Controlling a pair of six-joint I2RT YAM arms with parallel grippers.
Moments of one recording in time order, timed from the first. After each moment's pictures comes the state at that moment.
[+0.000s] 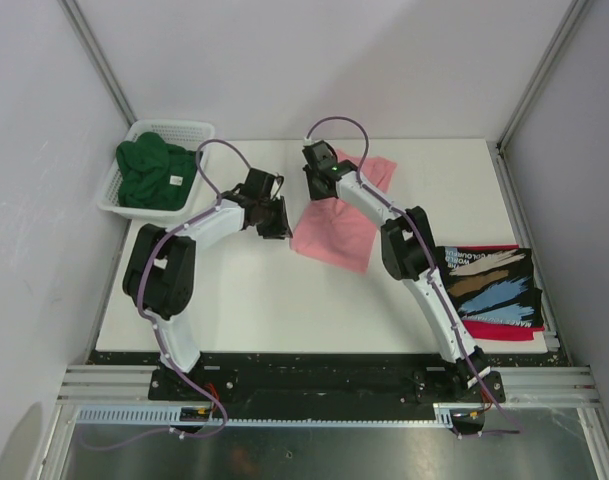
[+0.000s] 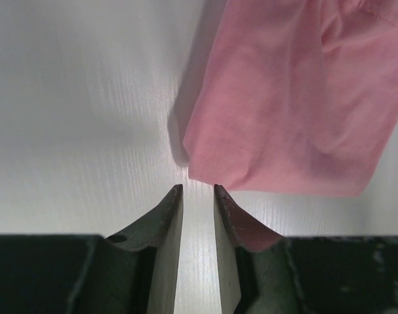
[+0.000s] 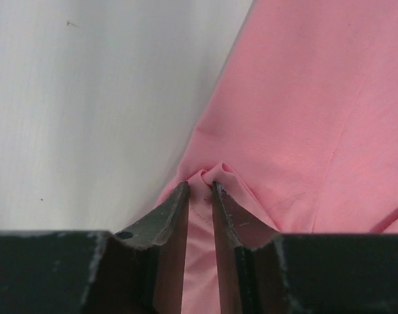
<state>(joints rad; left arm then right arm) -0.40 1.83 1.27 -0.43 0.17 -0.50 0.57 2.60 2.38 -0.64 0.17 0.25</state>
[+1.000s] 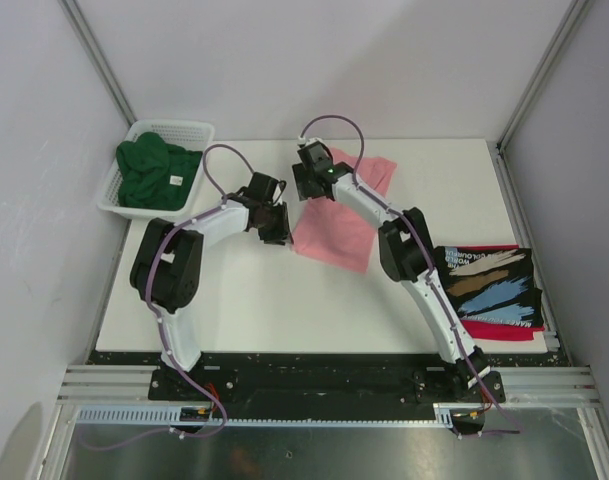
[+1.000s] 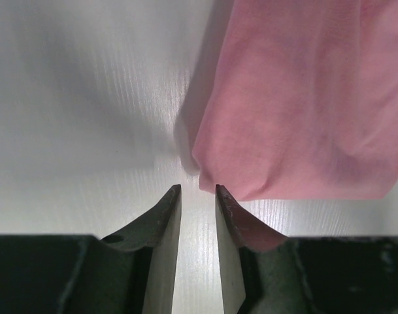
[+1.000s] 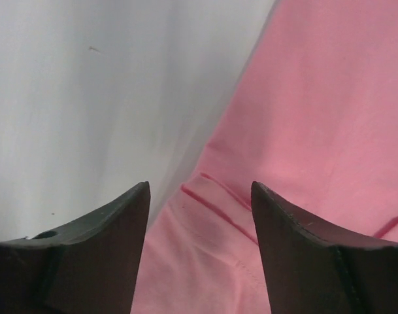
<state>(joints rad) -0.40 1.89 1.27 -0.43 0.19 -0.48 0.60 2.60 2.38 -0.56 0.23 0.21</state>
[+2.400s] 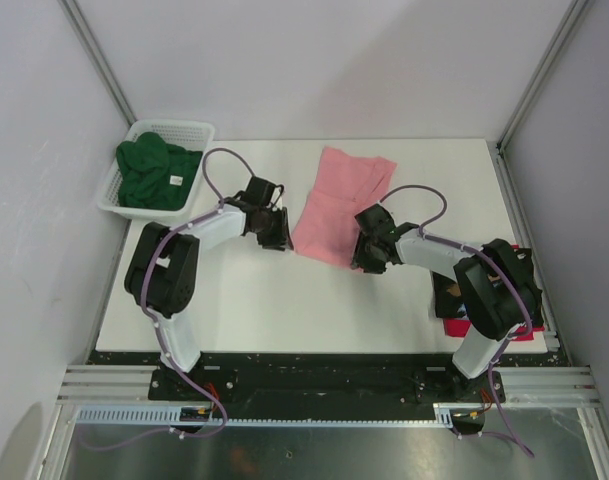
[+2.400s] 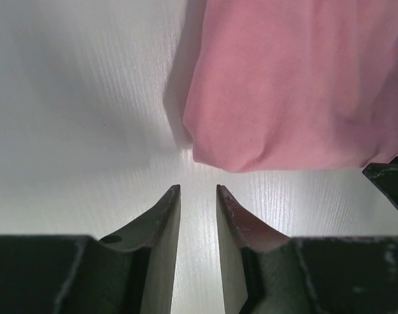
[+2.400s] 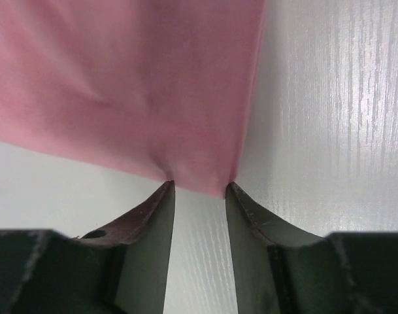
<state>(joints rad) -0.40 1.85 1.22 -0.43 0.24 -0.44 0.57 1.71 1.01 -0.38 0.07 0.80</state>
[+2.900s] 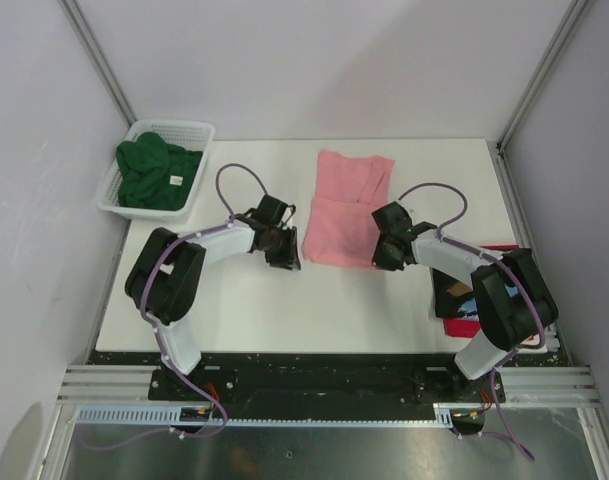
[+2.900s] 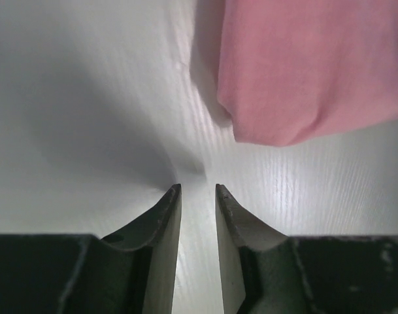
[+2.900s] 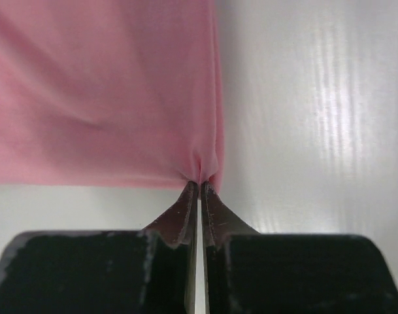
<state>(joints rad) -0.48 1.82 1.10 -0.38 0.24 -0.46 0.51 1.62 0.97 -0.44 0.15 0.75</state>
